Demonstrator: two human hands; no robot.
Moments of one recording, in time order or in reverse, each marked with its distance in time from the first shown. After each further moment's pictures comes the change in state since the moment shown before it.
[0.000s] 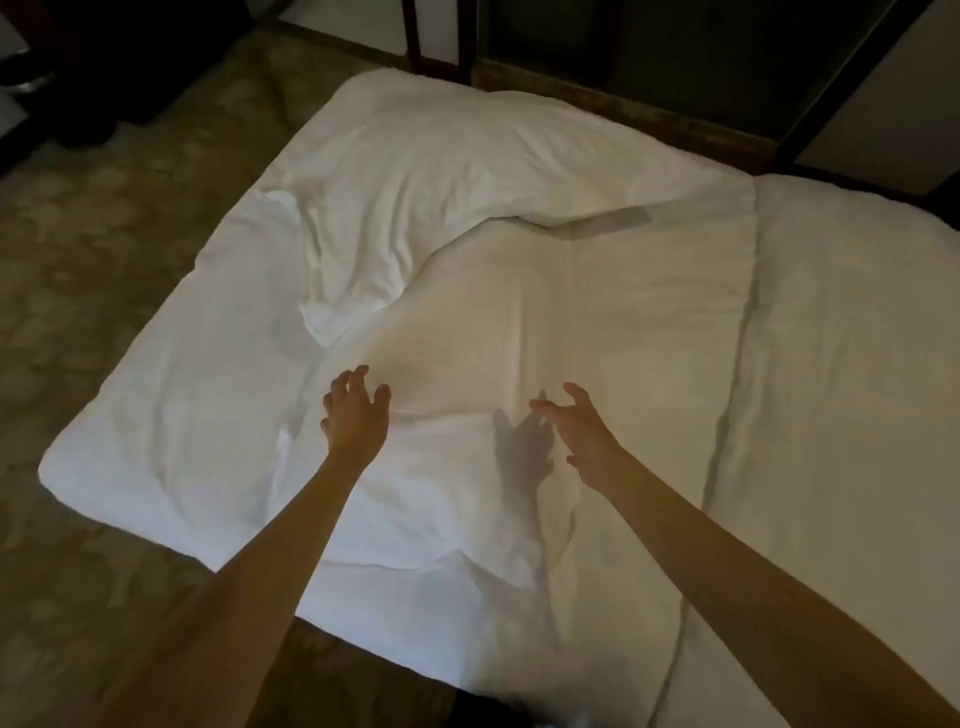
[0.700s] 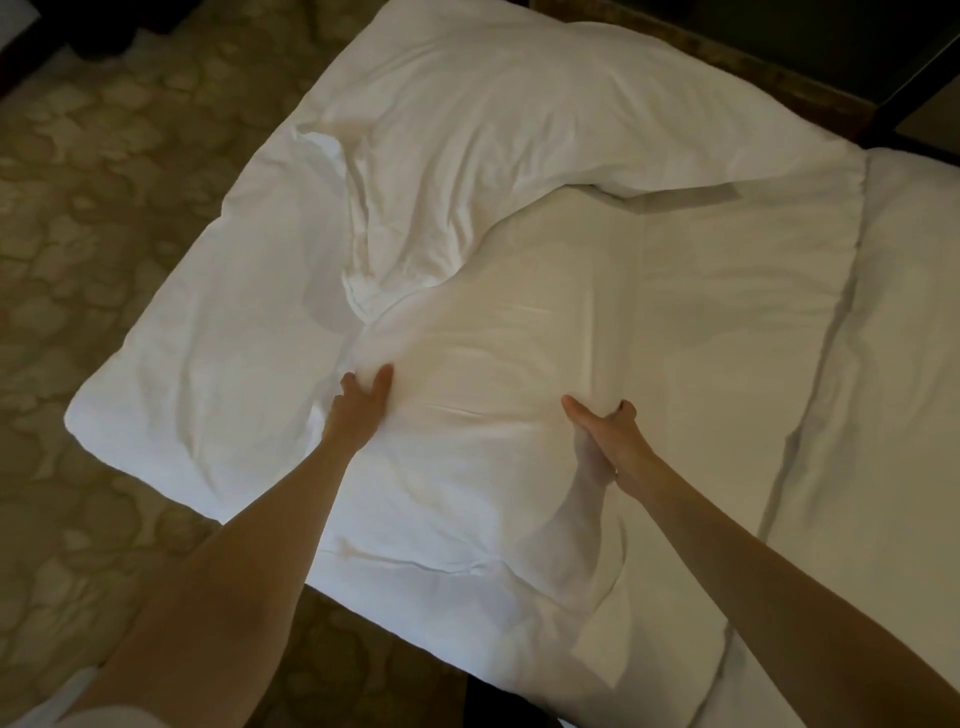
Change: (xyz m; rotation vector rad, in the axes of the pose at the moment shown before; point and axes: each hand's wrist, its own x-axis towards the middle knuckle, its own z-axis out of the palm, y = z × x) left_hand 0.067 -0.074 -0.004 -0.108 -0.176 -0.404; right_hand 0.066 0.015 0.030 -0.127 0.201 0.073
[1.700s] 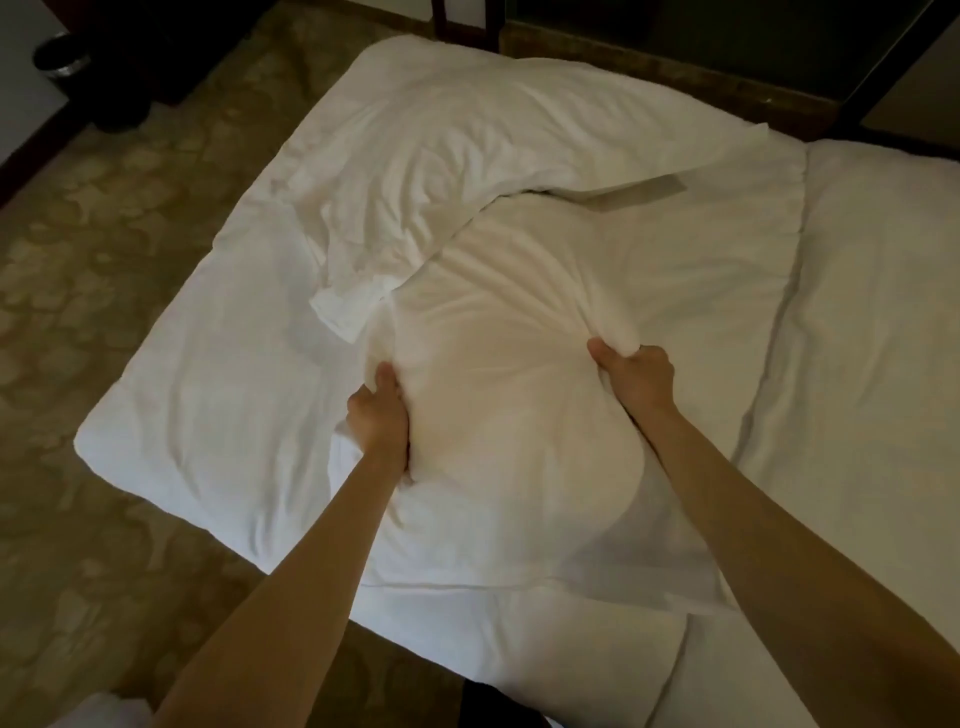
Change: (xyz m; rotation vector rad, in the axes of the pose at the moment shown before) left_hand -0.122 0.064 0.058 -0.603 0.265 0.038; right_hand -0.016 -0.036 -0.101 -0.006 0.211 -0.366
